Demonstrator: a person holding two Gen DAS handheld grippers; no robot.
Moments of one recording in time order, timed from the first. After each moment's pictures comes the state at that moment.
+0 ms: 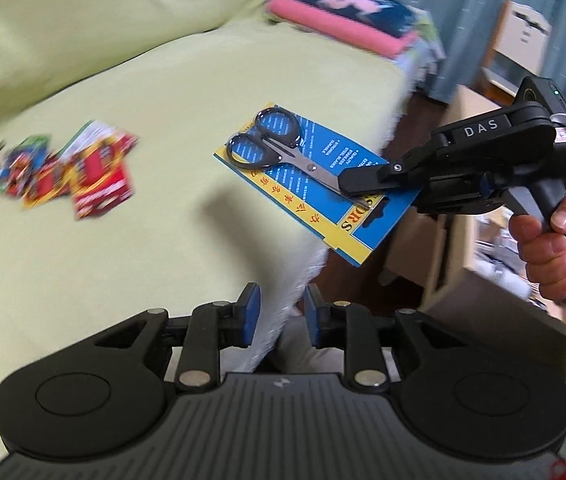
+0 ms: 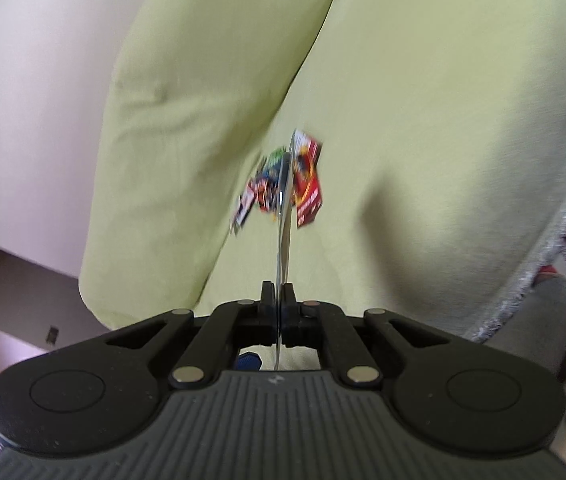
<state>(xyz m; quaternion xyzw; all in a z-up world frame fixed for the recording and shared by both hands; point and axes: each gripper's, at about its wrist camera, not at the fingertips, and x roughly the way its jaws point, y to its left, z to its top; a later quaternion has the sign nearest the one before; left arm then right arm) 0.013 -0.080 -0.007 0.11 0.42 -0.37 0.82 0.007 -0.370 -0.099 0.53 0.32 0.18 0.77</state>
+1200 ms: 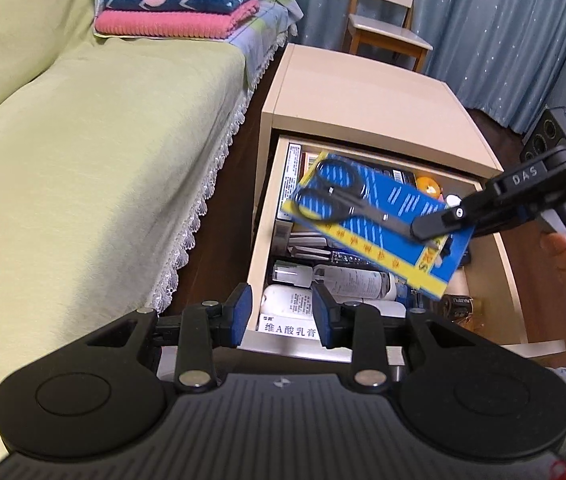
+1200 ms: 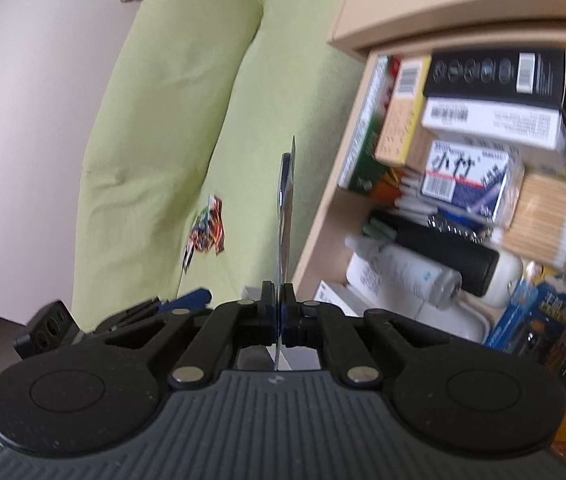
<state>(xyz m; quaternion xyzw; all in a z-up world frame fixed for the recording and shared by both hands) -0.098 -0.252 0.007 0.19 0.40 -0.50 0.74 -0.228 -0.537 -0.115 0.57 0.31 0.06 0.76</state>
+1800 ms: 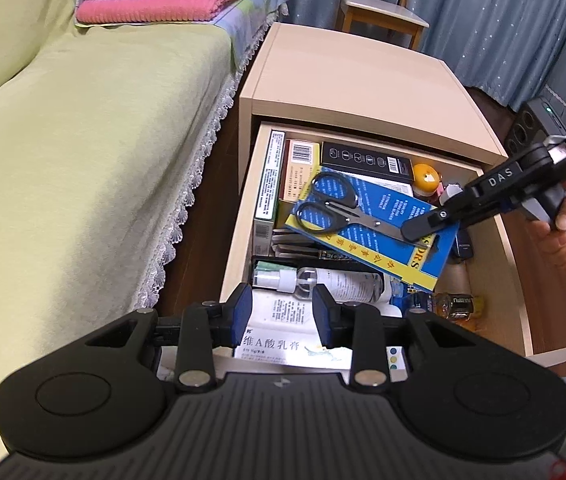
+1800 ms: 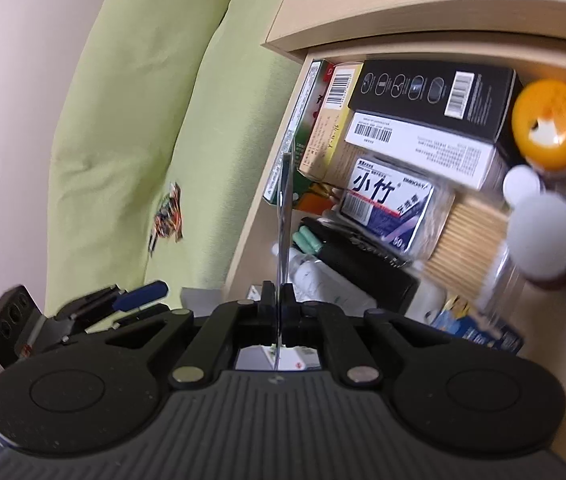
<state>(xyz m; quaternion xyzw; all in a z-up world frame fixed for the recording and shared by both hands) -0.104 -0.292 -0.009 0.22 0.42 -0.50 0.72 -0.231 -0.582 -0.141 0.54 0.37 0.06 0.75</state>
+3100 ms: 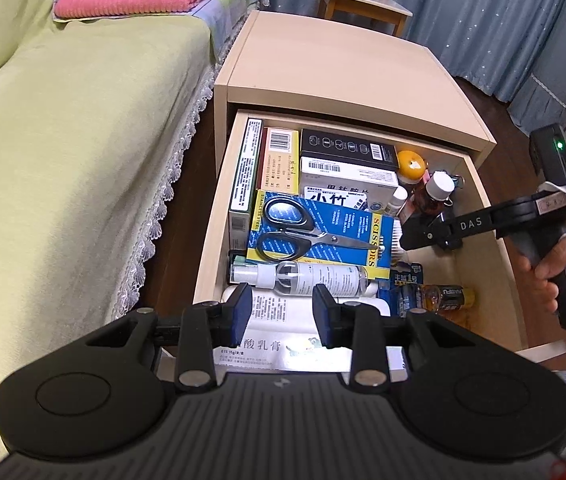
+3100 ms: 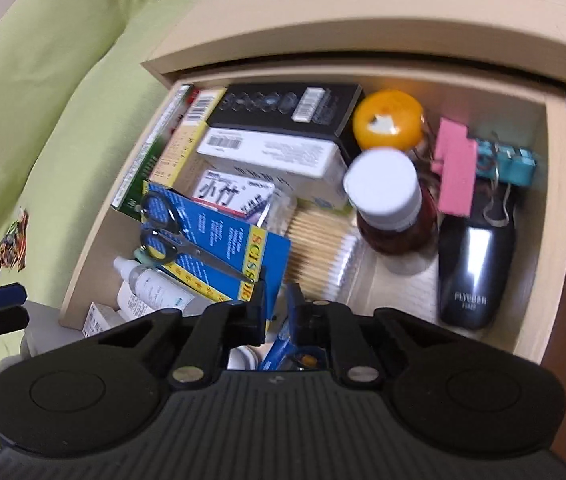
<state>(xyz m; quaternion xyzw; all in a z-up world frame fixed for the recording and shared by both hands) -0.107 -0.300 -0.020 0.22 0.43 -0.52 0.71 -0.271 -0.536 -0.139 0.42 0.41 -0.21 0.79</state>
